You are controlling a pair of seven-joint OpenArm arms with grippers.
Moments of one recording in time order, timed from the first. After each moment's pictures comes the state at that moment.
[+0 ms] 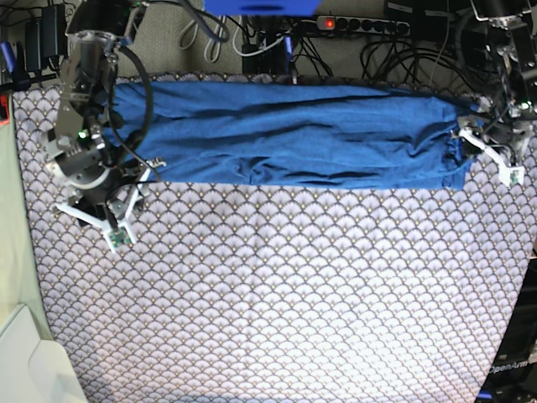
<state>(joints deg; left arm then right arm) 13.6 -22.6 -25.2 87.1 -23.2 -15.4 45.8 -2.3 3.4 11.4 113.4 -6.0 33.3 -62.5</state>
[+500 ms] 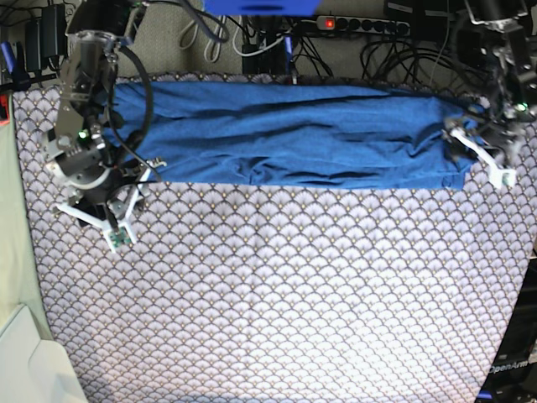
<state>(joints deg) 12.2 -20.3 -25.3 85.1 -23.0 -20.9 45.7 -2.4 3.4 11.4 113.4 -6.0 33.3 -62.6</state>
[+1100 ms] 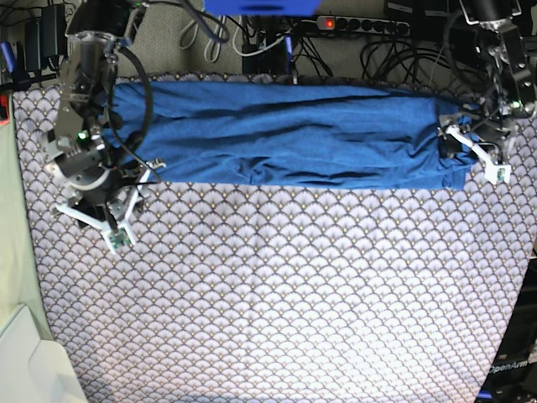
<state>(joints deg) 11.9 -19.7 -25.3 82.1 -23.1 -21.6 43.4 -2.2 3.4 11.4 113.4 -6.0 33.3 -62.5</state>
